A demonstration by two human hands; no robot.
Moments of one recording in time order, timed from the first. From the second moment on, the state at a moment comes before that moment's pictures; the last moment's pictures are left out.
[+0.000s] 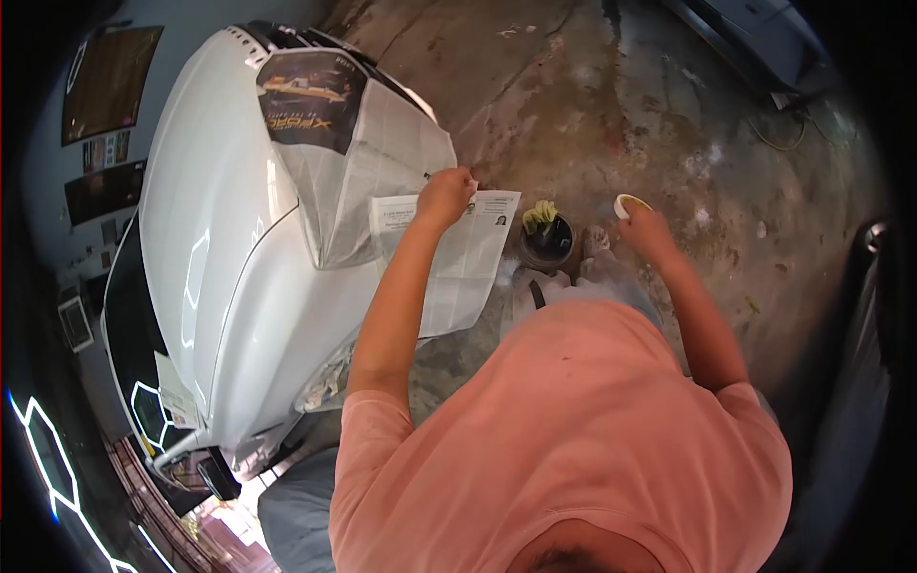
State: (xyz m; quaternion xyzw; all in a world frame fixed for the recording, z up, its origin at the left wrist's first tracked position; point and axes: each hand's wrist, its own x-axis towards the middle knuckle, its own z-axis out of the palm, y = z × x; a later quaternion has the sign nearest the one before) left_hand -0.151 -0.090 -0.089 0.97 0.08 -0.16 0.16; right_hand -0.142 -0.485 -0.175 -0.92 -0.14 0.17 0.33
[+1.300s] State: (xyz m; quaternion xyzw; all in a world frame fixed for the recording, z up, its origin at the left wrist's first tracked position) left_hand -0.118 0.000 -0.192 0.96 0.02 -0.21 -0.17; right_hand -0.127 -0.271 -0.407 -0.41 0.19 0.53 0.72
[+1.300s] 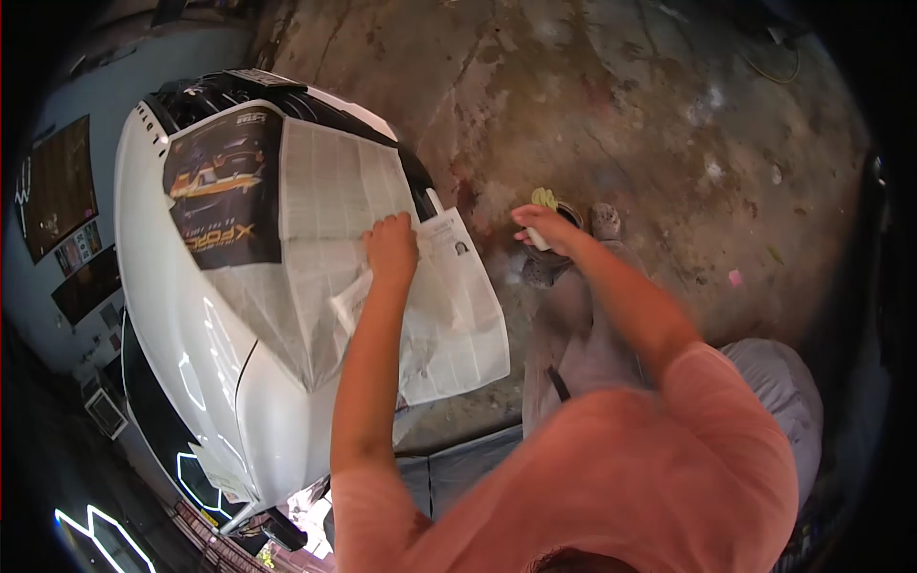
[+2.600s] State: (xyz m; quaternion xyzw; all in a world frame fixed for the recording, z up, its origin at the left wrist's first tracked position) left_hand -0.076 -0.036 -0.181 1.00 0.00 -0.05 -0.07; right_hand -0.095 -0.168 -0.390 -0.35 0.10 0.57 0.73
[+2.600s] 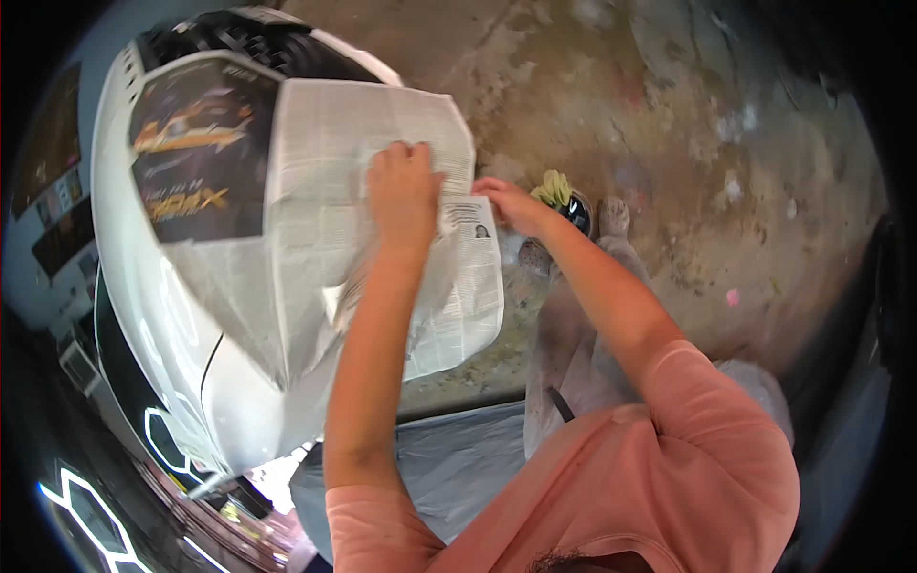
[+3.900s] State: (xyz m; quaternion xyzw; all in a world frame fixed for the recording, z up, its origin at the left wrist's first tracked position) left_hand -0.463 -0.246 0.024 0.75 0.31 0.21 0.55; right_hand -0.309 -0.373 0.008 -0.67 -0.47 0.34 0.46
